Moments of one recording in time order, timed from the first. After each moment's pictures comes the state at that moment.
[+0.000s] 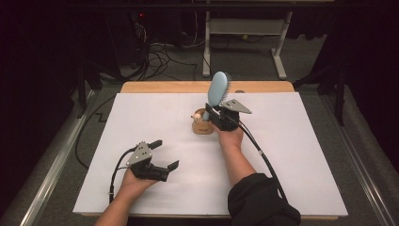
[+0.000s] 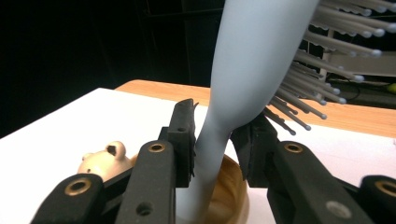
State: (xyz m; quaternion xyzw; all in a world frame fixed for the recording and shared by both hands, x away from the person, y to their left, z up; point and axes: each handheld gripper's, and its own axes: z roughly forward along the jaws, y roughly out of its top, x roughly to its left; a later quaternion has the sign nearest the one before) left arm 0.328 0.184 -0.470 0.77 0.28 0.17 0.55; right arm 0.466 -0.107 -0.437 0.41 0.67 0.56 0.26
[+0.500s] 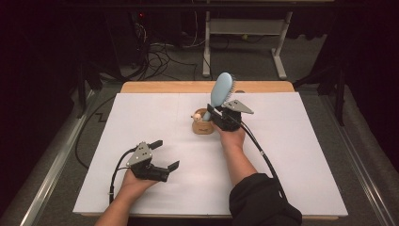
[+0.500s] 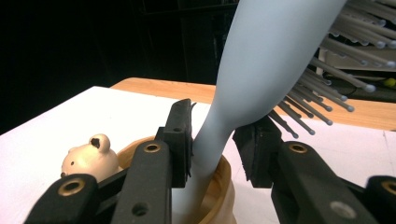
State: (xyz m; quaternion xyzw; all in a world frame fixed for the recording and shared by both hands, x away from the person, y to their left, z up) left arm 0.327 0.185 -0.470 0.76 0.28 0.17 0.56; right arm 0.467 -0.113 -0.440 0.42 0.66 0.56 0.26
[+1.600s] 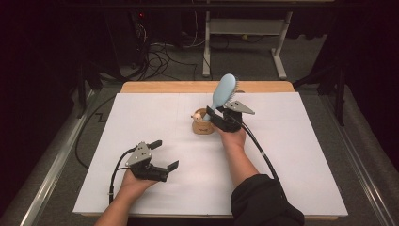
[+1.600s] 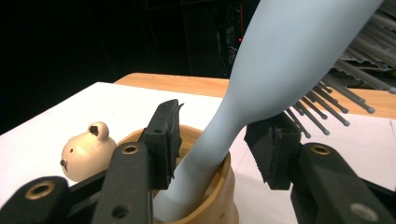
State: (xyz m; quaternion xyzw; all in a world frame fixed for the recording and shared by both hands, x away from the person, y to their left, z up) left arm 0.327 0.186 -0.470 0.76 0.28 0.17 0.56; right arm 0.467 -0.117 -0.444 0.43 0.67 0.56 0.24
